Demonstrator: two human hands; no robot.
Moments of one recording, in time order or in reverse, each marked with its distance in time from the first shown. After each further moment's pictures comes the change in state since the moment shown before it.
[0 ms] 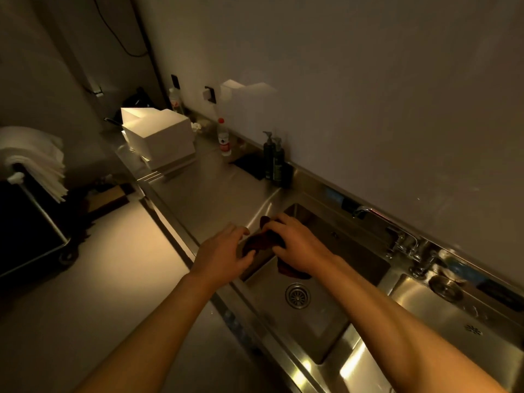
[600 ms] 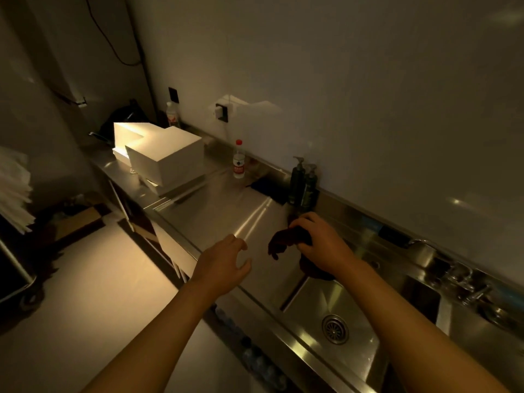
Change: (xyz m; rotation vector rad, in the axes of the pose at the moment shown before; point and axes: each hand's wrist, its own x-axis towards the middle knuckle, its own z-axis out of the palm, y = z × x) left_hand 0.091 -0.254 -0.078 -0.069 -0.028 0.117; right_hand 0.196 -0.064 0.058 -0.054 0.135 0.228
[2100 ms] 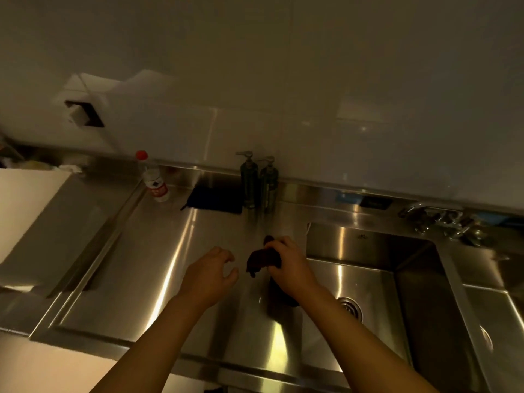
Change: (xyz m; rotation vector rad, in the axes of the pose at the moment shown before) left_hand 0.280 -0.132 0.108 -0.048 -0.448 0.234; right_hand 0.160 0.085 0.152 0.234 0.187 0.715
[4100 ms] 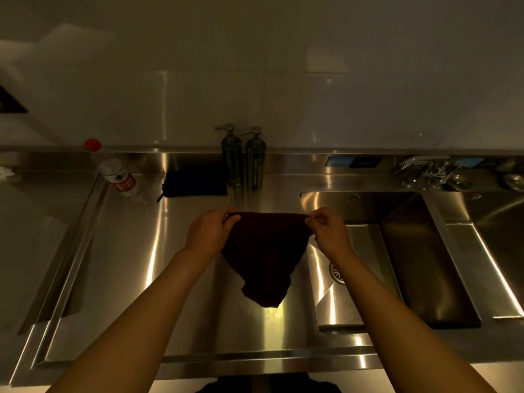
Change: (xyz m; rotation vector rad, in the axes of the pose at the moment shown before) left_hand 0.111 -0.020 -0.009 -0.168 -0.073 0.117; right_hand 0.017 0.048 -0.023 0.450 0.427 0.471
